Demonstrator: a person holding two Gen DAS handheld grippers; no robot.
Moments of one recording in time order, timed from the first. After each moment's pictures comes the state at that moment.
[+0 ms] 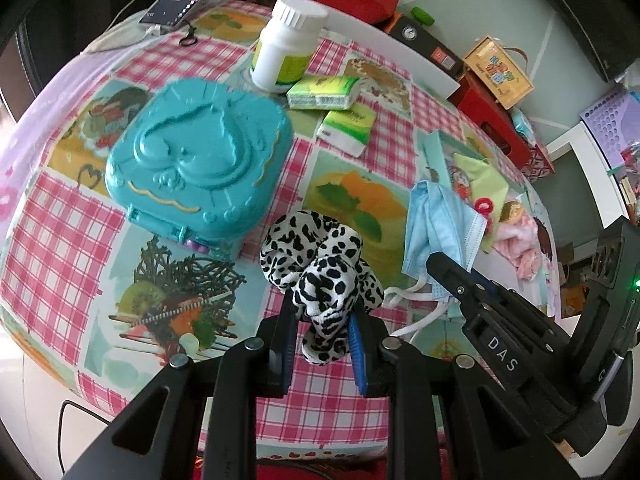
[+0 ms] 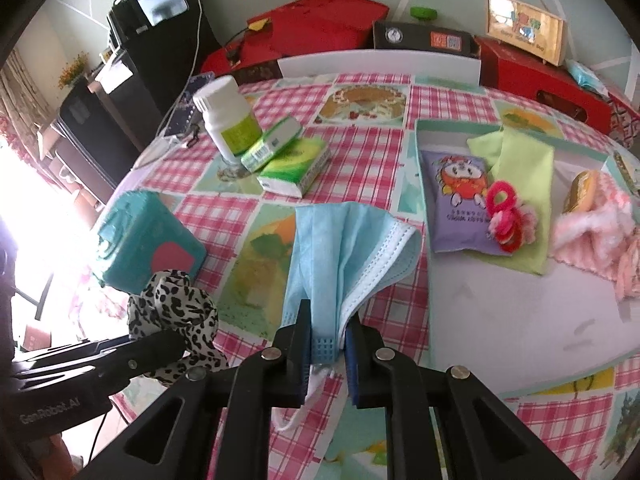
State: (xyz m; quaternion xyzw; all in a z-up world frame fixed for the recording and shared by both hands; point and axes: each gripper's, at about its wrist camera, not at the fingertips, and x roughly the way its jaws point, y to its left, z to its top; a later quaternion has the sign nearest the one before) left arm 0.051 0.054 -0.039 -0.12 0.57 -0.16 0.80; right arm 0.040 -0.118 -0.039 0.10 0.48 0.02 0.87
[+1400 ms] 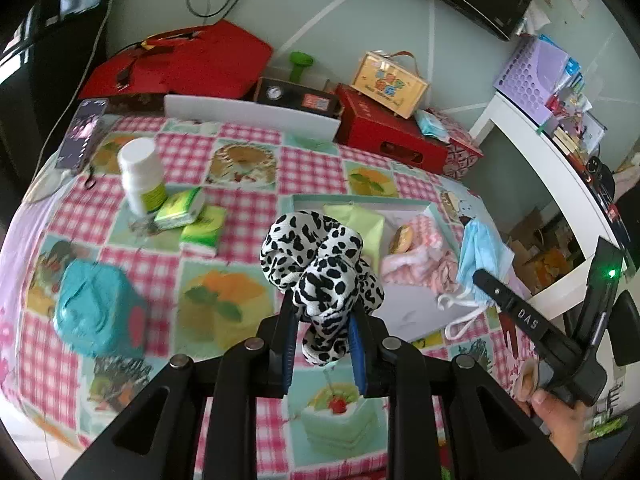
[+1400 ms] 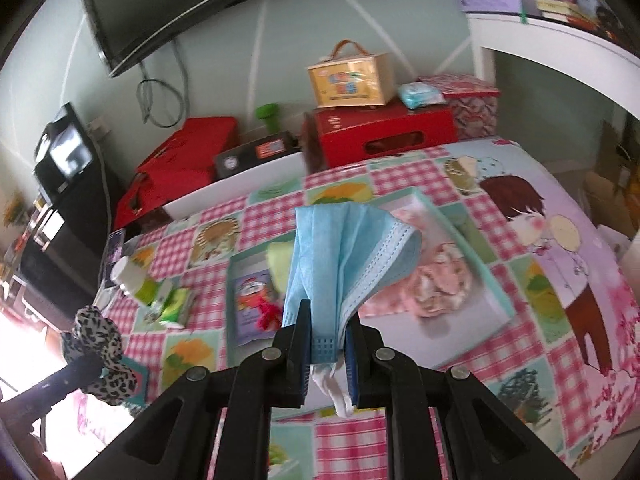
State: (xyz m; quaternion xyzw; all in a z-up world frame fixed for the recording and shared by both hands) left arm 0.040 -0.060 0.064 -0.03 0.47 -0.27 0.84; right arm -0.037 -0.294 0.046 0.21 0.37 -0.17 0.89
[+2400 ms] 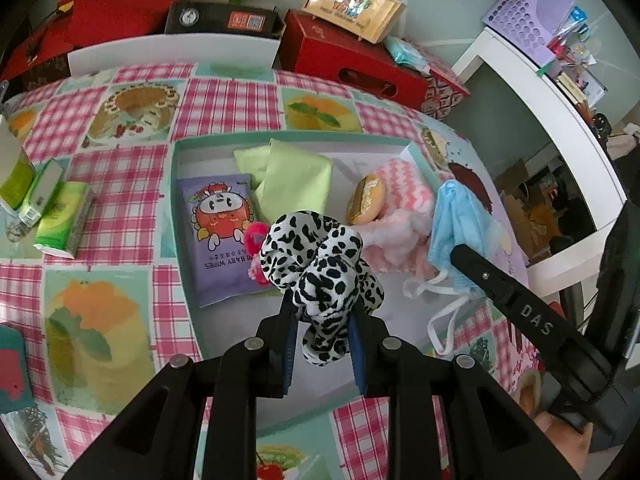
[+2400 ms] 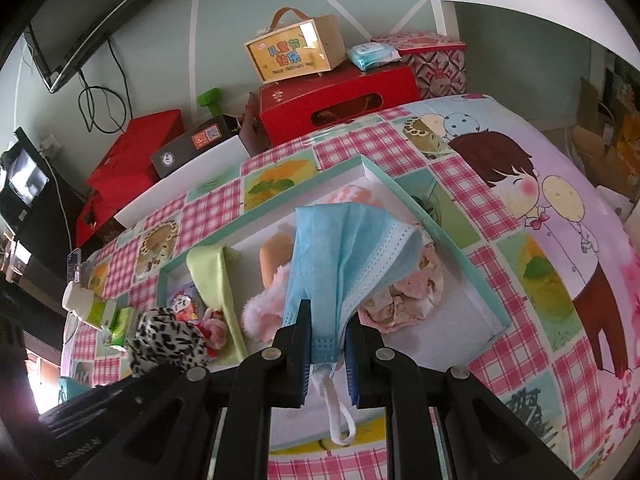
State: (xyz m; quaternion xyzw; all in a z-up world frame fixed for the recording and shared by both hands) left arm 0.082 -0.177 -0.025 -0.01 0.54 -0.32 0.77; right arm -0.004 -0.347 -0.007 0.25 0.40 -0.21 0.86
